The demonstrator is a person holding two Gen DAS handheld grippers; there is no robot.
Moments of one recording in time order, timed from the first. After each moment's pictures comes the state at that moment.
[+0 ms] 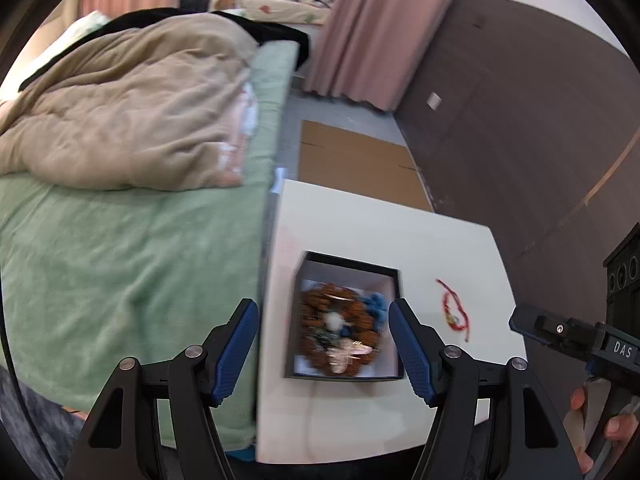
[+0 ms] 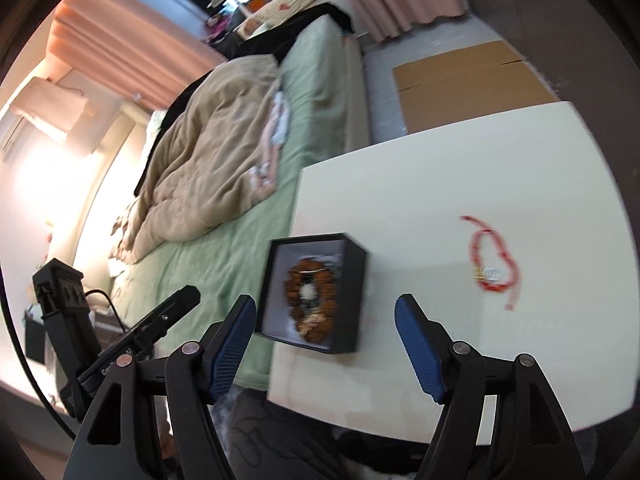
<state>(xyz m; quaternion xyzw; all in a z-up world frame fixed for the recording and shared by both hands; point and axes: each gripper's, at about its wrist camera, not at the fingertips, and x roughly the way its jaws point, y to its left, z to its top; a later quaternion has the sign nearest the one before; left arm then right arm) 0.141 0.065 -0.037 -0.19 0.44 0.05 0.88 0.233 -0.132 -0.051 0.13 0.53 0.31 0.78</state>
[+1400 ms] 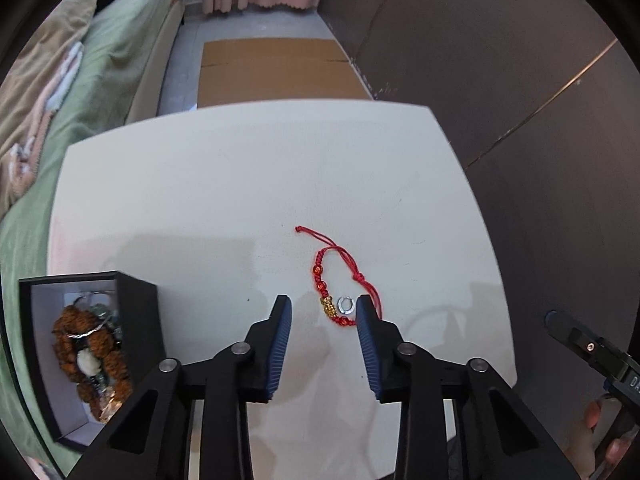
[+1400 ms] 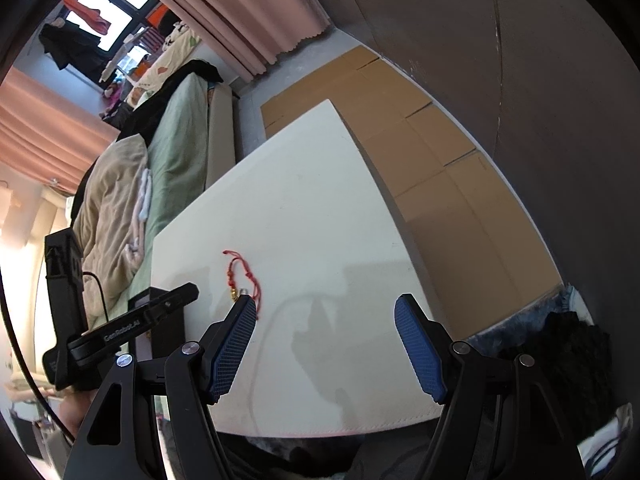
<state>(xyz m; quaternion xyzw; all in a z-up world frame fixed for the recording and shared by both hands) 0.277 -0.100 -0.117 -0.12 0.58 -0.07 0.80 0.259 -0.327 -0.095 0.19 0.53 0.13 0.81</state>
